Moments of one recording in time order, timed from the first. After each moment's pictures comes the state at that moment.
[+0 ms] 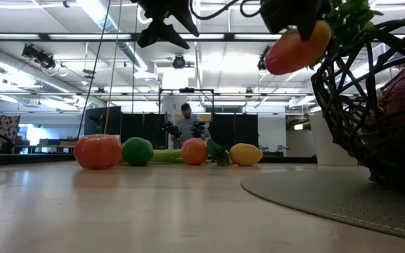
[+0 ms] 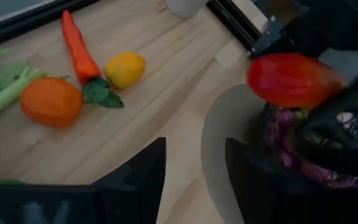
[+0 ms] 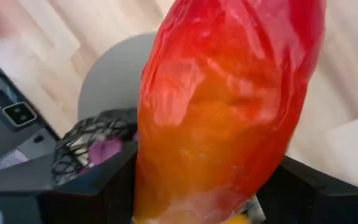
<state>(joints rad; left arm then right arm) 0.20 1.47 1.42 -0.65 -0.06 -0.64 -0.12 1.55 1.55 -1.43 -0.29 0.56</state>
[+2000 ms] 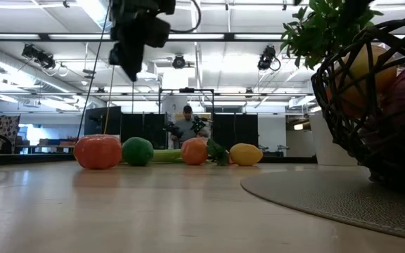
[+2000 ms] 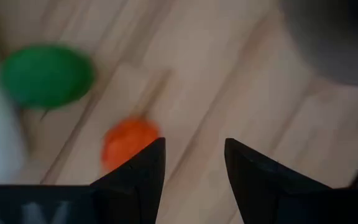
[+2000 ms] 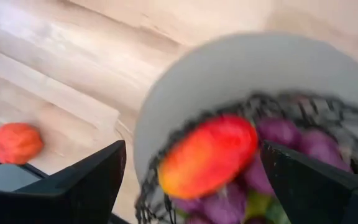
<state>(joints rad) 0.25 1.55 1.42 -1.17 0.15 -0.30 0.39 1.55 1.54 -1.27 0.19 1.59</state>
